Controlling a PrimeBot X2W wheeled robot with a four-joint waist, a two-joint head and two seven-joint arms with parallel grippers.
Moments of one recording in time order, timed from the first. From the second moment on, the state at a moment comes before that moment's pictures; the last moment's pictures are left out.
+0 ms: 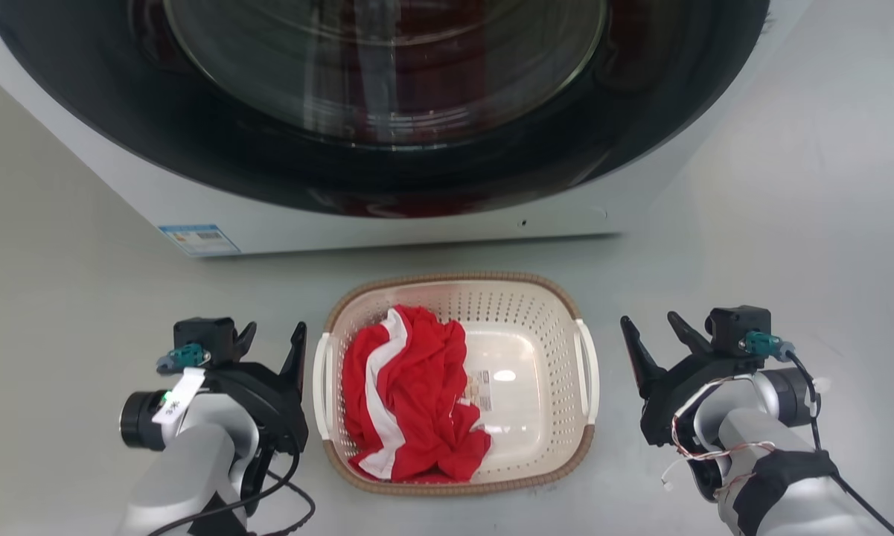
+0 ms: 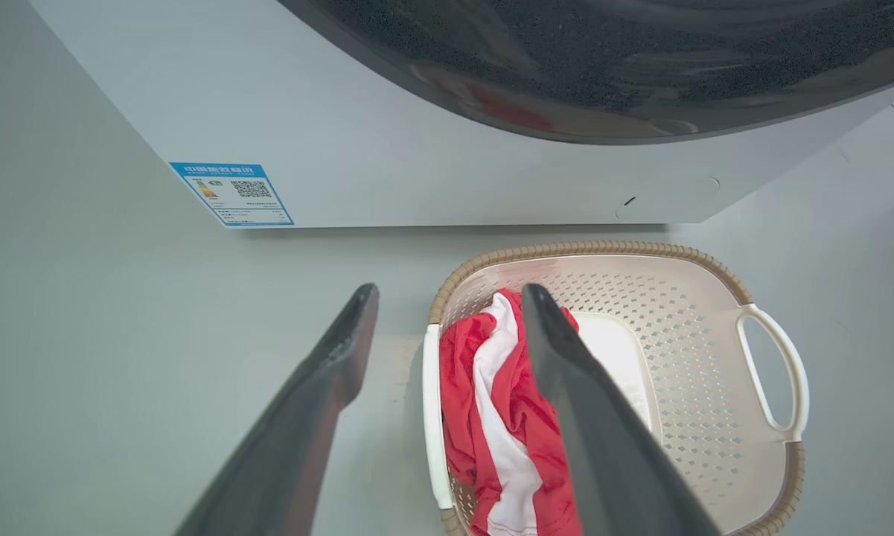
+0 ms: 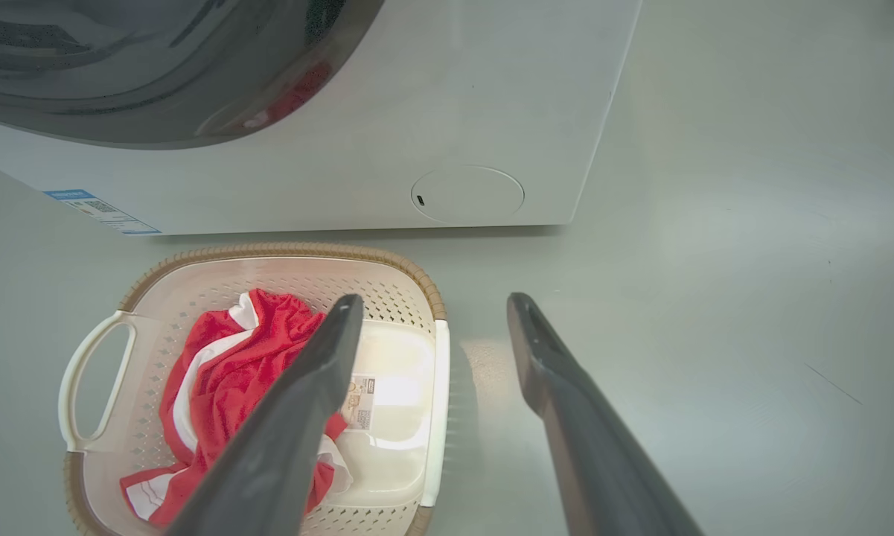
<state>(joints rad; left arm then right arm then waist) -0.72 0.08 -0.50 1.18 -0.65 -0.12 -0.25 -0.74 -0.10 0.58 1.16 0.57 0.10 -0.25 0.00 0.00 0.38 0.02</state>
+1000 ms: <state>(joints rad) -0.40 0.21 -0.39 0.54 -0.49 0.06 -0.25 -0.48 -0.20 0.44 0.66 0.49 -0.04 -0.25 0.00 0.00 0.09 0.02</state>
